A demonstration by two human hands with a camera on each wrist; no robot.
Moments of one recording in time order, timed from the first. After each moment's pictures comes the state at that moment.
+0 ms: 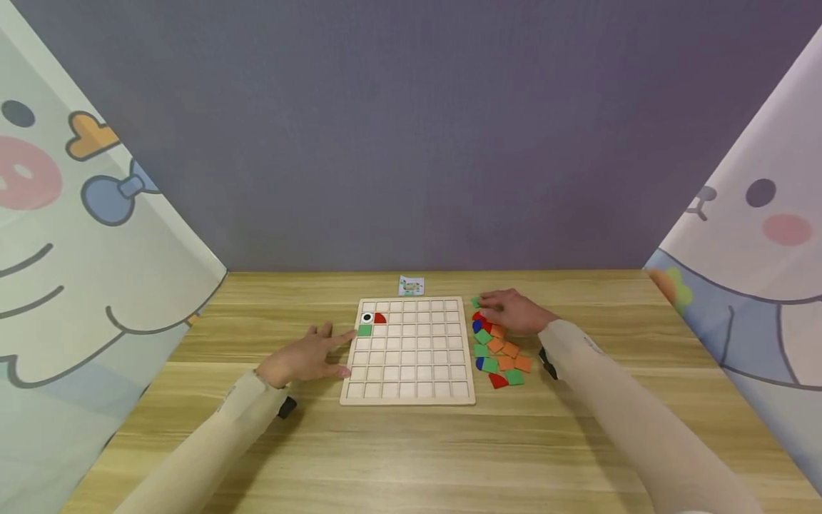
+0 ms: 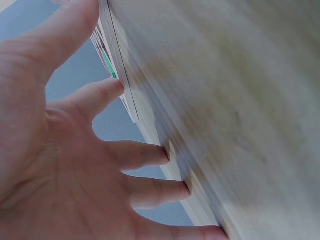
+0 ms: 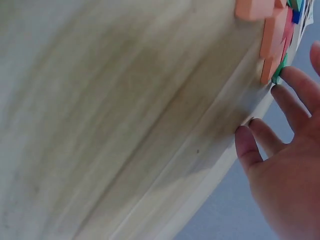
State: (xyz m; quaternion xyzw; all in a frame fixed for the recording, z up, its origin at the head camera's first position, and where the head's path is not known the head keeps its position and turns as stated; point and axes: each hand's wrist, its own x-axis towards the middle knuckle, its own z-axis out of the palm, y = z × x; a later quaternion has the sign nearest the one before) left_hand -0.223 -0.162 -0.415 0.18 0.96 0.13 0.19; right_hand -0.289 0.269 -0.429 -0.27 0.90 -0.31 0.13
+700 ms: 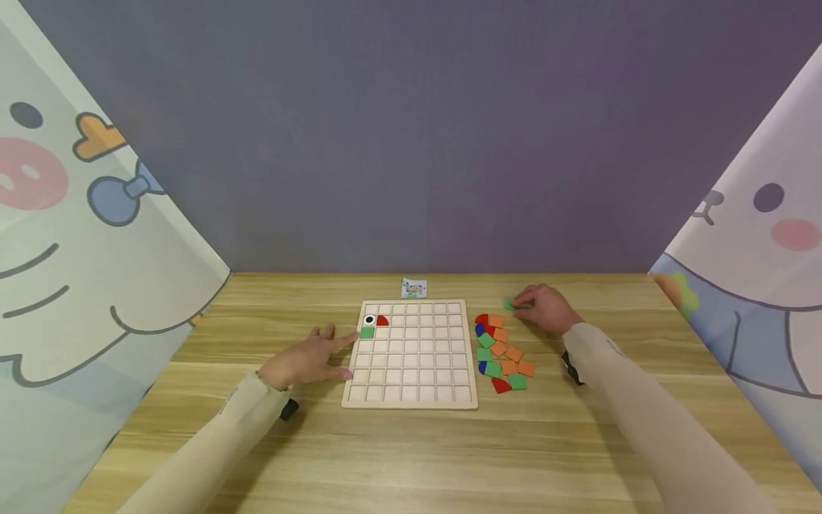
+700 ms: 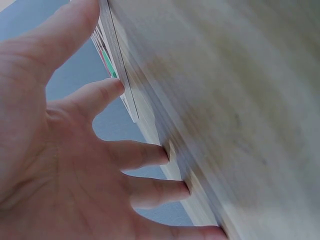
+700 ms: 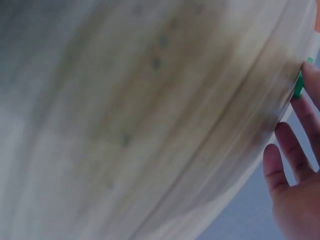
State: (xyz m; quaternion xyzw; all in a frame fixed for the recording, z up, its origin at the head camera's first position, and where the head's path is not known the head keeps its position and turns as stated) left_hand -0.221 -0.160 -0.415 0.17 0.96 0.14 0.19; right_hand -0.301 0.311 -0.441 -0.19 0.95 -0.27 0.00
